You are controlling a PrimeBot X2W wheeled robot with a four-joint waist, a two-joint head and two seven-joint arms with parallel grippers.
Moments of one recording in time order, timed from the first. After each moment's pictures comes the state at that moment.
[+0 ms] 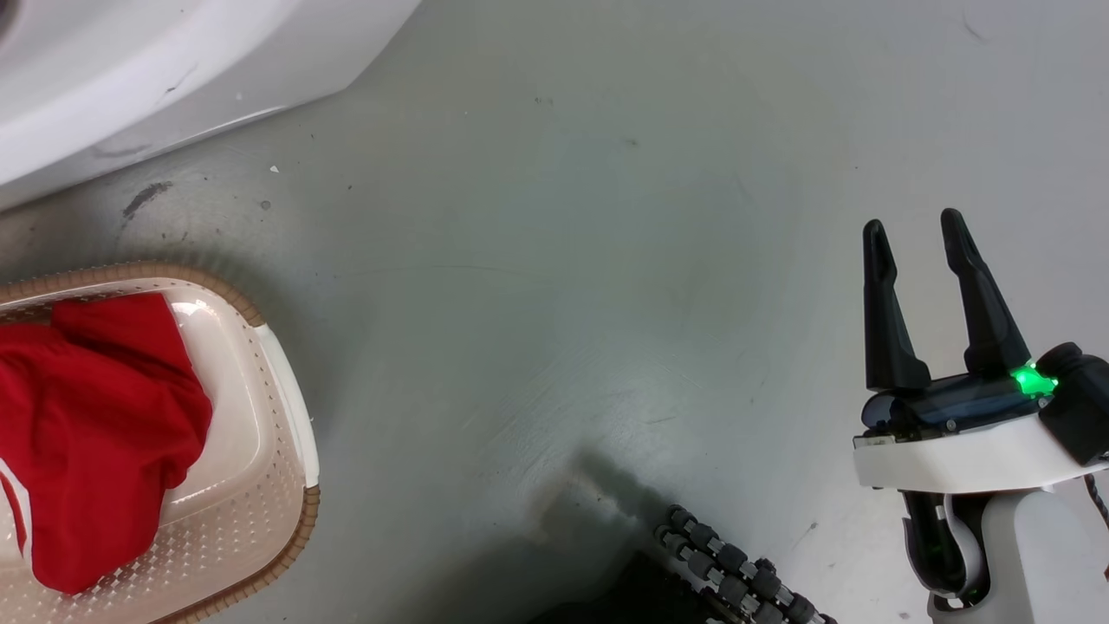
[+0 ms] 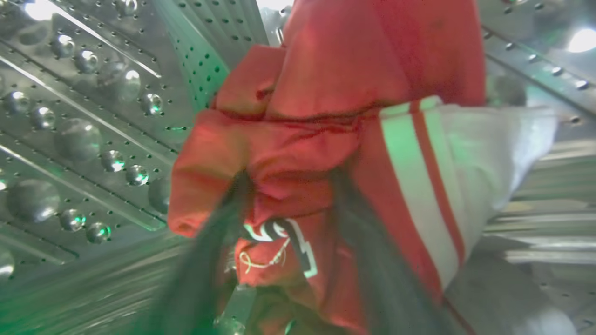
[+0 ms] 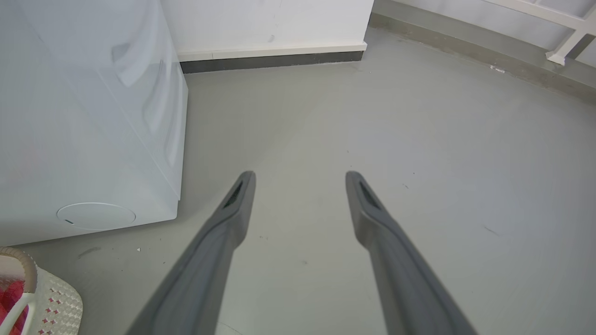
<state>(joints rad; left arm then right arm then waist) -1.53 0.73 -0.32 0.78 -0.44 -0.13 0.91 -0.21 -0.05 0.06 -0.06 0.24 0.13 -0.26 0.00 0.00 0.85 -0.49</state>
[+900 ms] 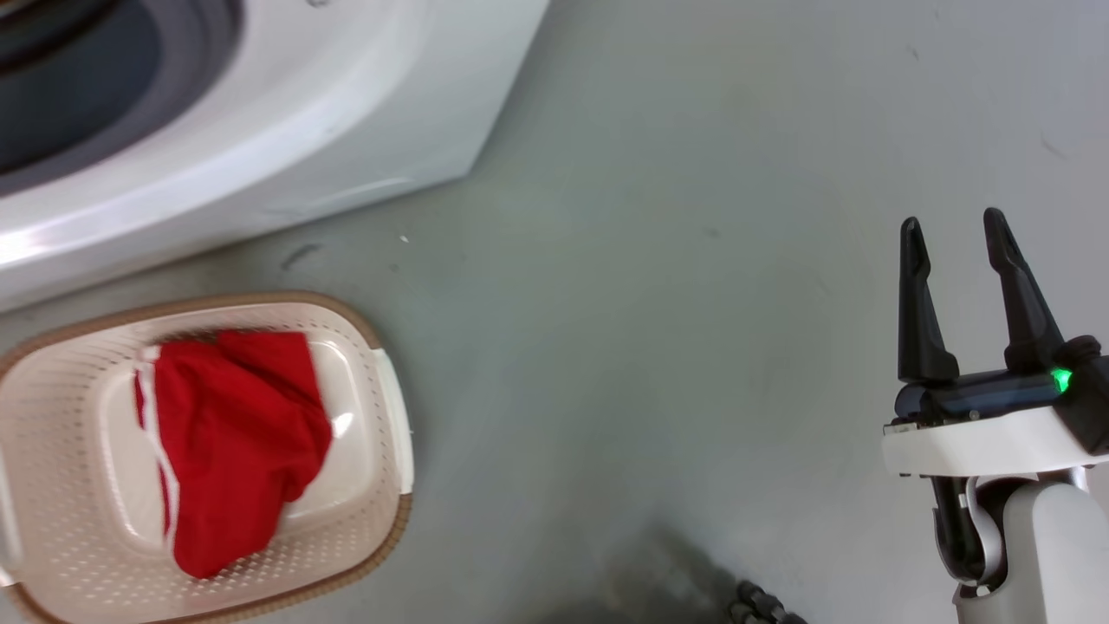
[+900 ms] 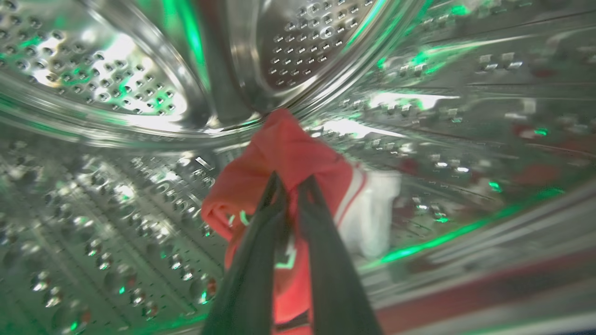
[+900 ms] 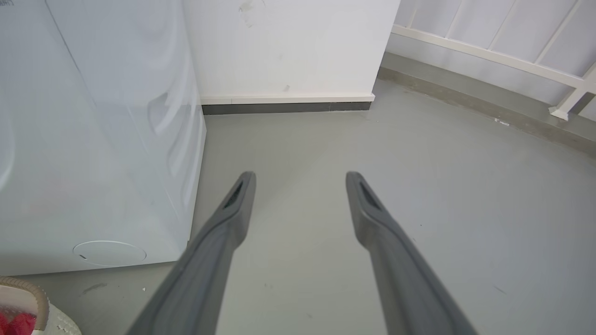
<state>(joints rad) -1.34 0.62 -0.37 0.87 -0.61 -0.13 0.10 -0.23 -0.05 -0.03 -0.01 0.12 0.13 -0.26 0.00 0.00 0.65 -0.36</state>
